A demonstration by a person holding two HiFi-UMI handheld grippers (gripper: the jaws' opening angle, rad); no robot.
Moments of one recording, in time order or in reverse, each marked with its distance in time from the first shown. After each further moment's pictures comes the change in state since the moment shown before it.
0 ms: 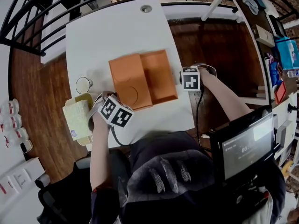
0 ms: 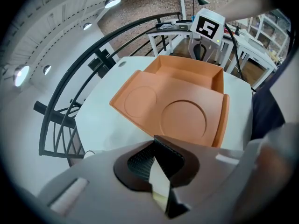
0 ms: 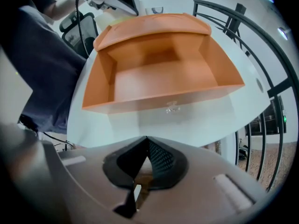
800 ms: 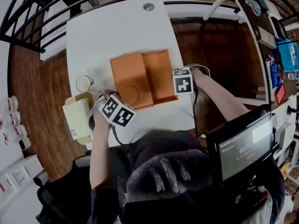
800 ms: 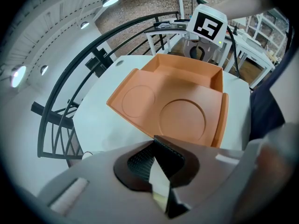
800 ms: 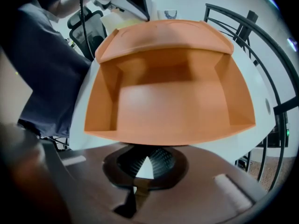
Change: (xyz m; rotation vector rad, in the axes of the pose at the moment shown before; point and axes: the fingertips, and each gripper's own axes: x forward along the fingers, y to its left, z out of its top) left arm 0.004 -0.003 -0.001 0.012 0.015 -0.029; right arm 0.000 0.006 0.045 -0.100 -0.006 0.024
